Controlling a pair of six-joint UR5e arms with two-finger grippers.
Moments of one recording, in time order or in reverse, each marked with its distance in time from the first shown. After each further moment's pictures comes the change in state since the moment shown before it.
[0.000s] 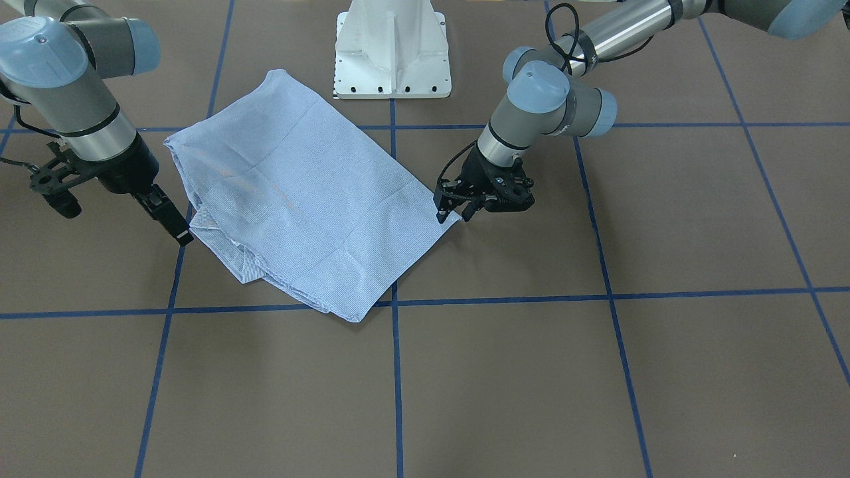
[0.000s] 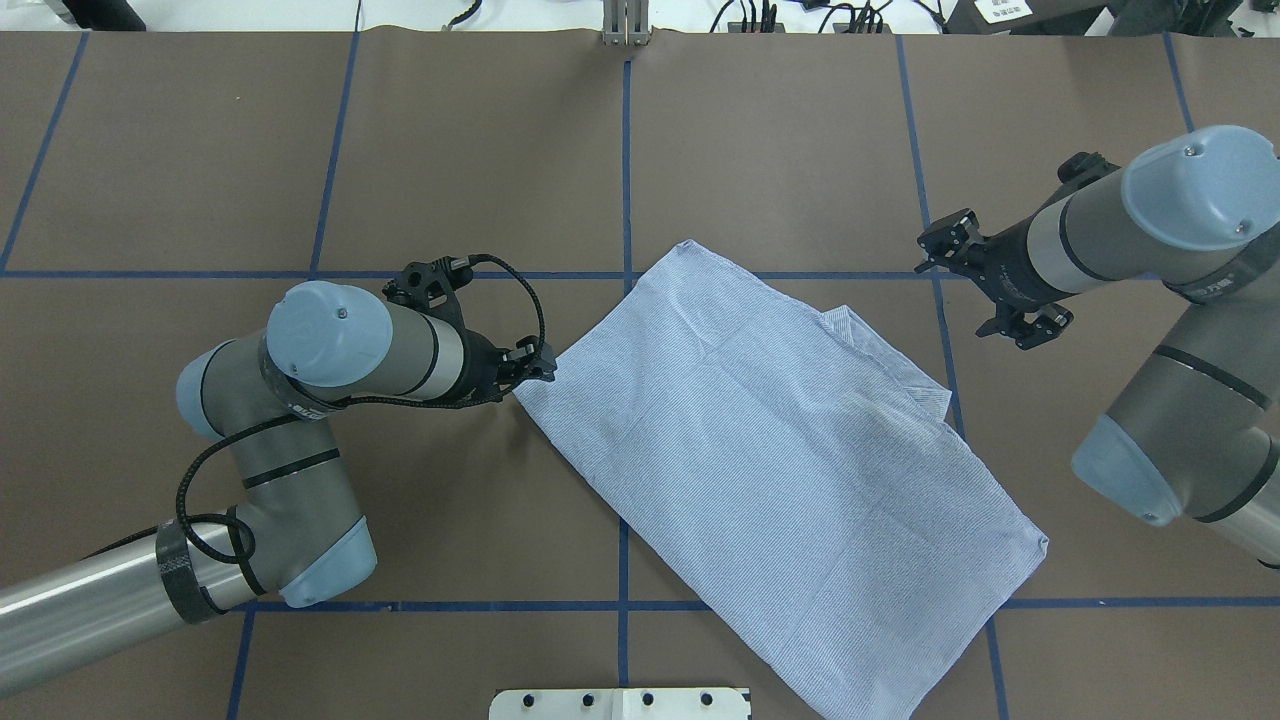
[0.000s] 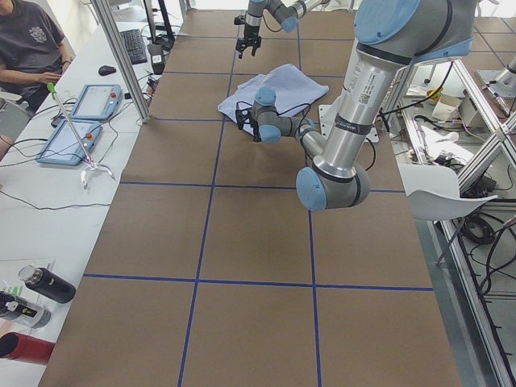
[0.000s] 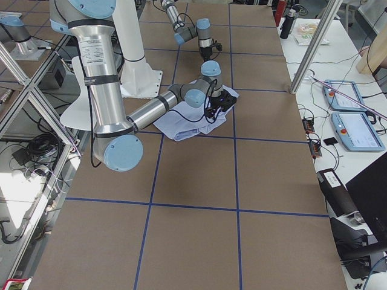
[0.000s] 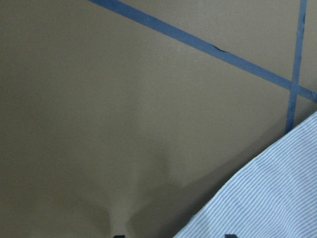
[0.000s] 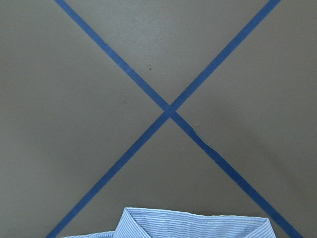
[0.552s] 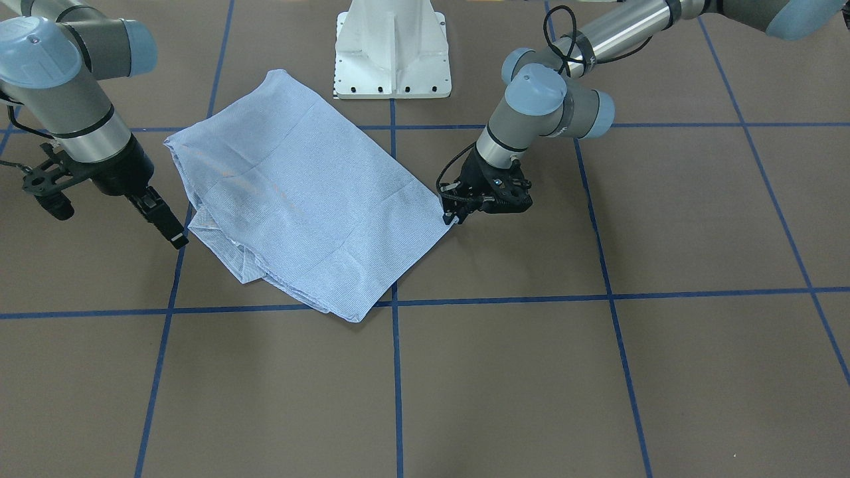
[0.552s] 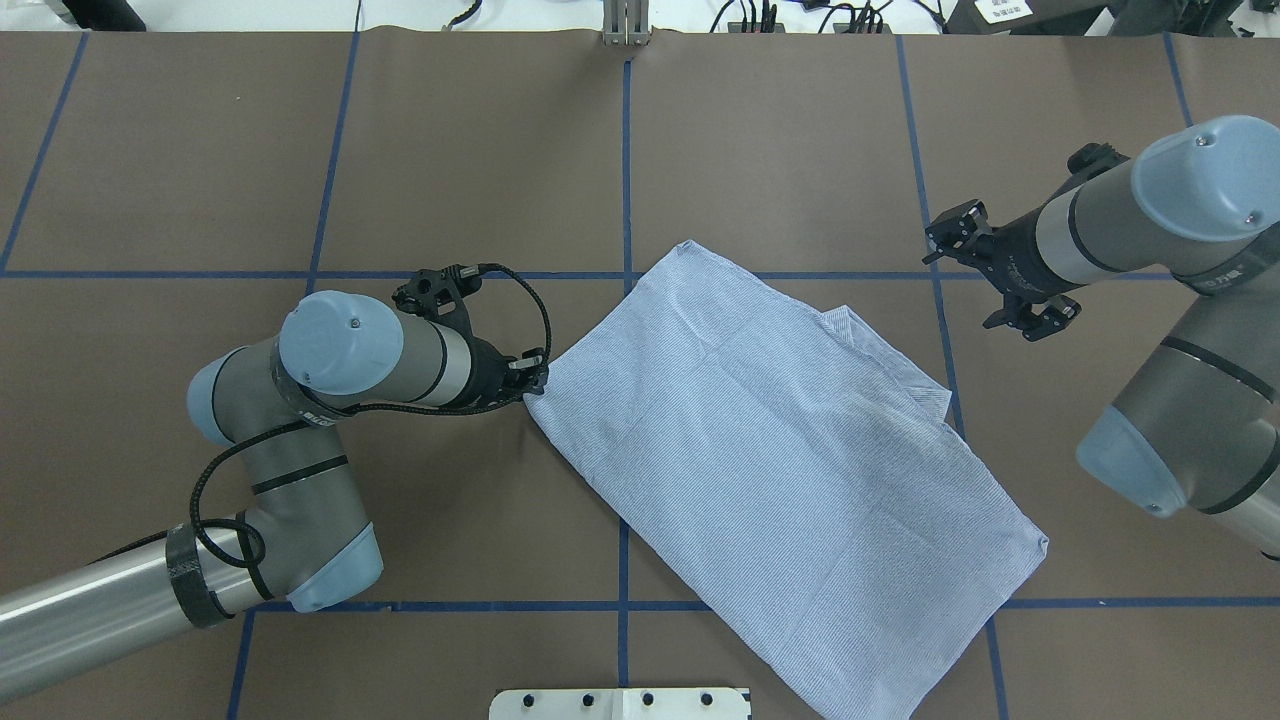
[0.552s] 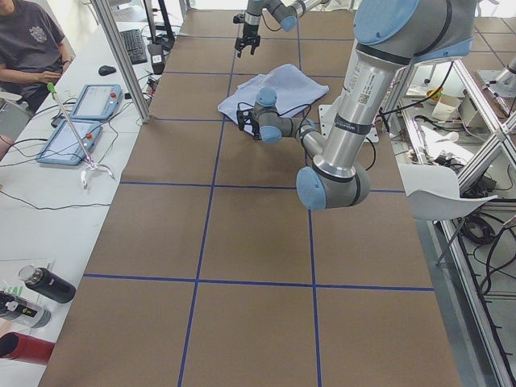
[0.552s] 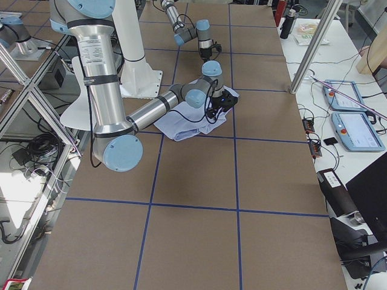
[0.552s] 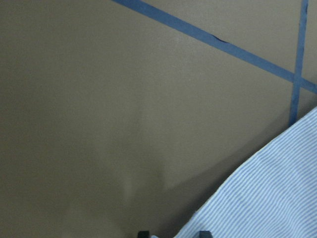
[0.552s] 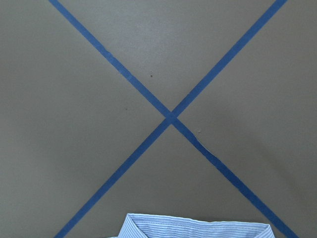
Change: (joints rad) left arm 0.002 0.001 0.010 0.003 0.010 0.033; right arm 0.011 0.001 -0.002 0.000 0.000 -0.001
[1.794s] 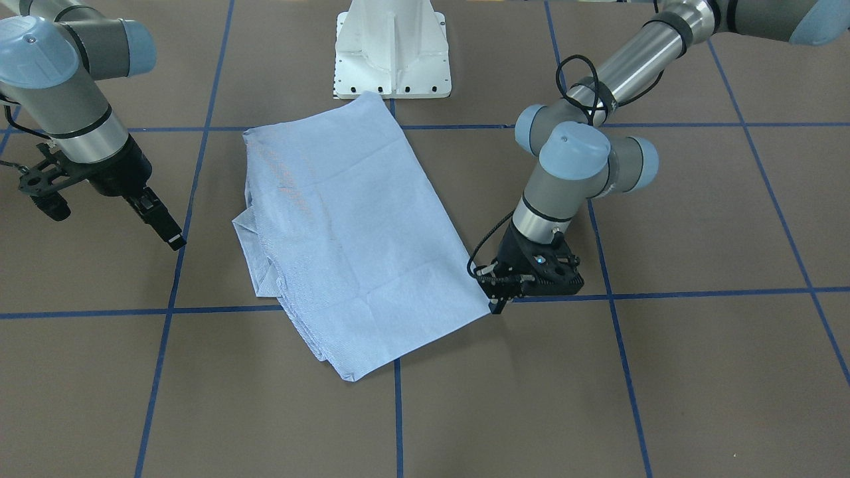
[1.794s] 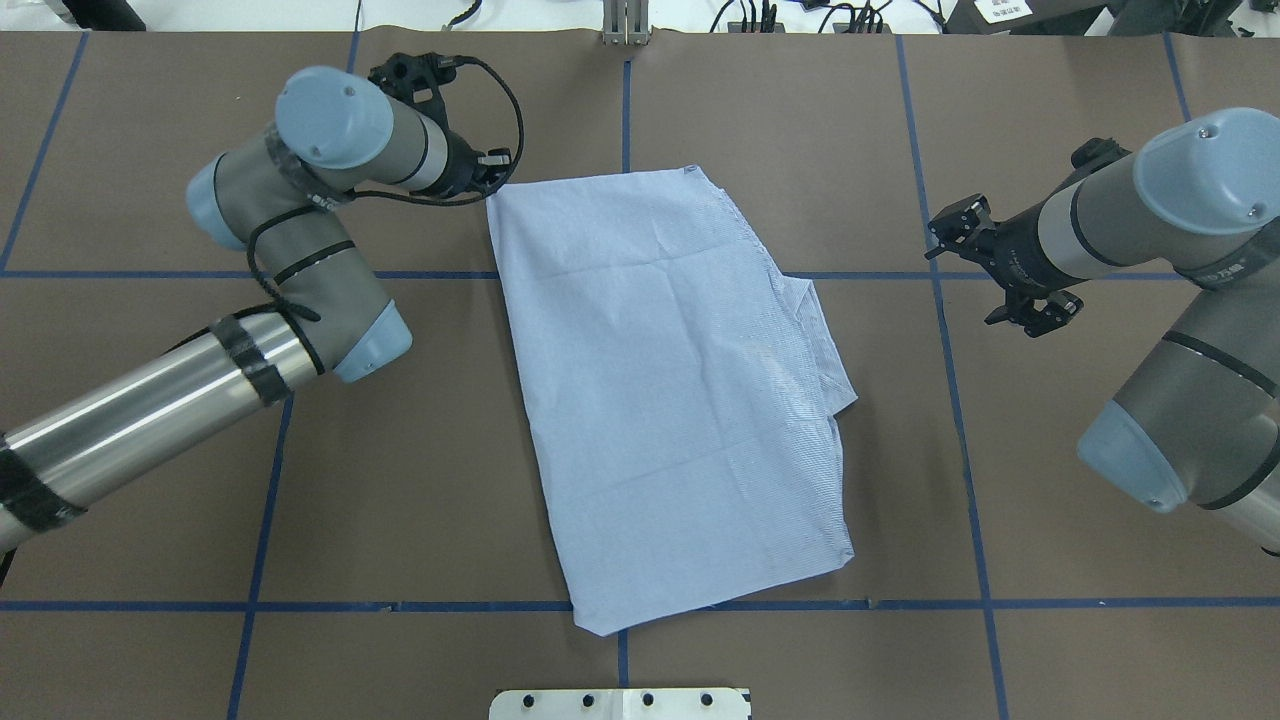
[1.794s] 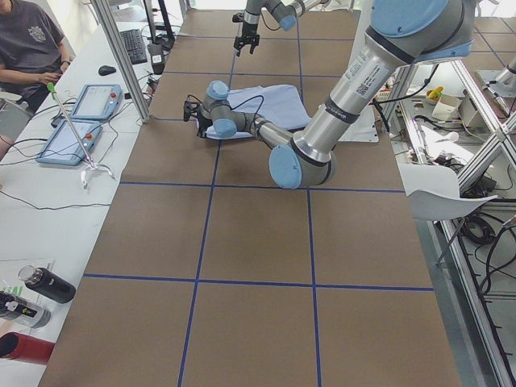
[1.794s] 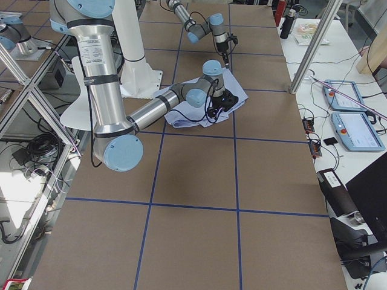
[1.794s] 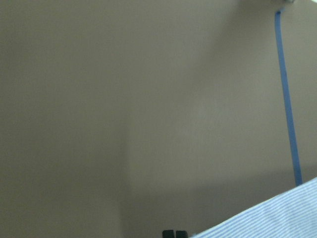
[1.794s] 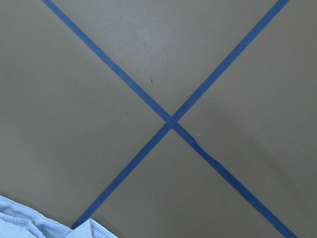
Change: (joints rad) left arm -0.295 -0.307 0.475 -0.097 0.018 0.300; right arm 0.007 0.005 0.001 -0.011 0.001 0.006
